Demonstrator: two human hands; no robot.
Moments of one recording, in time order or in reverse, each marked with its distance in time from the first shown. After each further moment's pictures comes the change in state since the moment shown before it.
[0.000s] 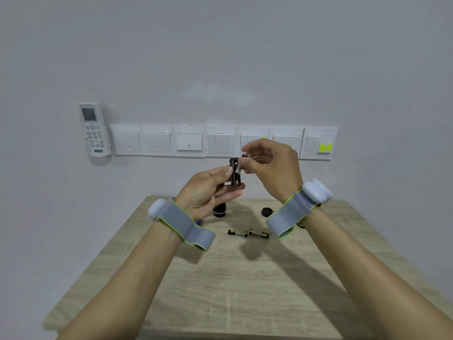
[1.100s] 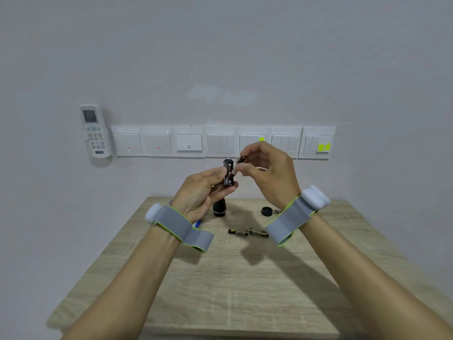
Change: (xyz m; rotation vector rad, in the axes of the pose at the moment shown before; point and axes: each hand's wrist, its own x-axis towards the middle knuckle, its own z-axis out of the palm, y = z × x) left_hand -0.006 0.000 -0.003 -0.086 0.109 0.044; right_hand -0.012 0.004 0.005 0.124 -0.026 -0.036
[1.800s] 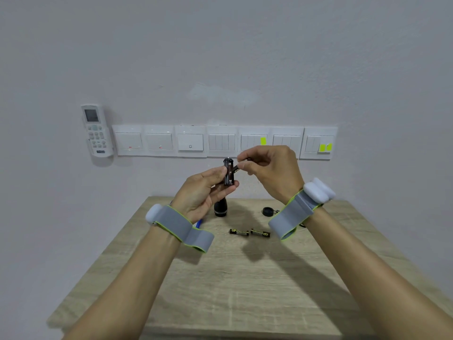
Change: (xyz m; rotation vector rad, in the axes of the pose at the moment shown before) left_hand -0.002 0.001 -0.002 -0.033 -0.013 -0.003; right_hand 0.008 -0.007 -0.005 -0.205 -0.036 0.002
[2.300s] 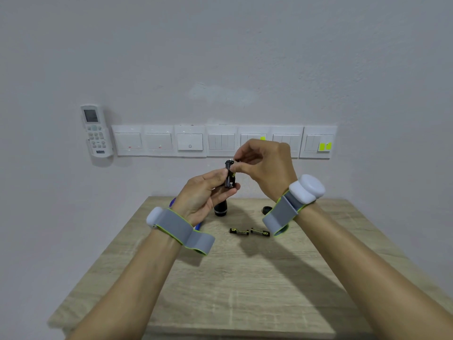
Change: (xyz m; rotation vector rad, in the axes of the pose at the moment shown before) left_hand -0.002 -0.004 -0.001 0.020 -0.025 -0.002; right_hand 0.002 -0.009 0.006 -0.077 0.011 -0.105
